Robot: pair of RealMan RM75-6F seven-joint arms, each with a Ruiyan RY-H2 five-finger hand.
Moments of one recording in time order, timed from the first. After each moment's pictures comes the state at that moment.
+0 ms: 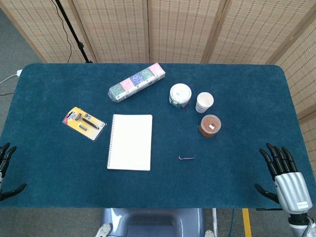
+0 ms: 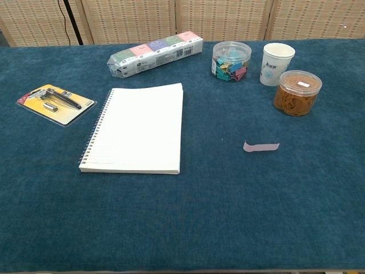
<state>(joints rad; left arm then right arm) 0.02 -1.04 0.02 -1.65 1.61 1.59 -0.02 0.02 -1.09 0.02 -1.70 -1.77 1.65 -0.10</state>
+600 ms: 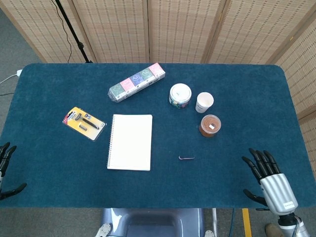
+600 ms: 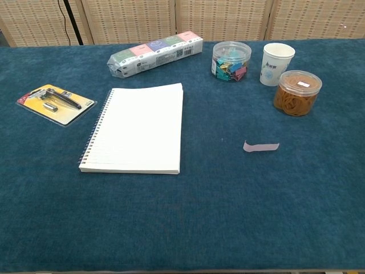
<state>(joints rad) 0.01 -1.03 0.02 -1.66 1.60 1.58 -0.04 0.06 -1.11 -0.02 -1.71 -1.83 1.56 -0.10</state>
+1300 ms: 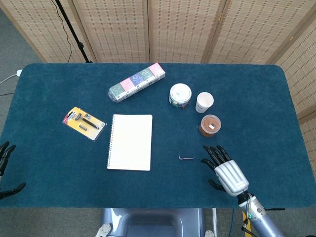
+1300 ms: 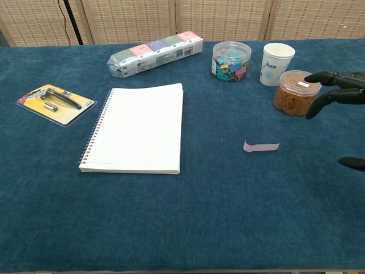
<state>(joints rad) 0.01 -1.02 0.02 -1.66 1.59 1.57 -0.07 0.28 -1.31 0.05 -1.72 -1.69 1.19 -0.24</state>
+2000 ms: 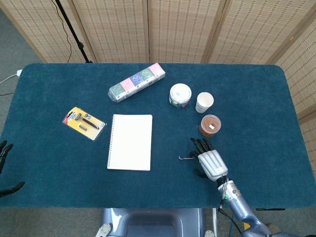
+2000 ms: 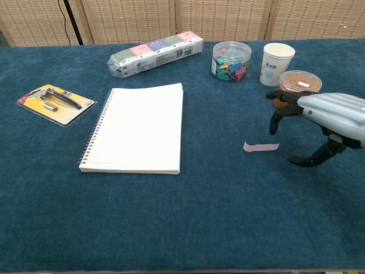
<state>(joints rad) 0.00 -1.00 0.01 -1.66 1.57 1.56 -0.10 0.41 -1.52 0.15 -1.61 -1.39 1.03 -0.40</state>
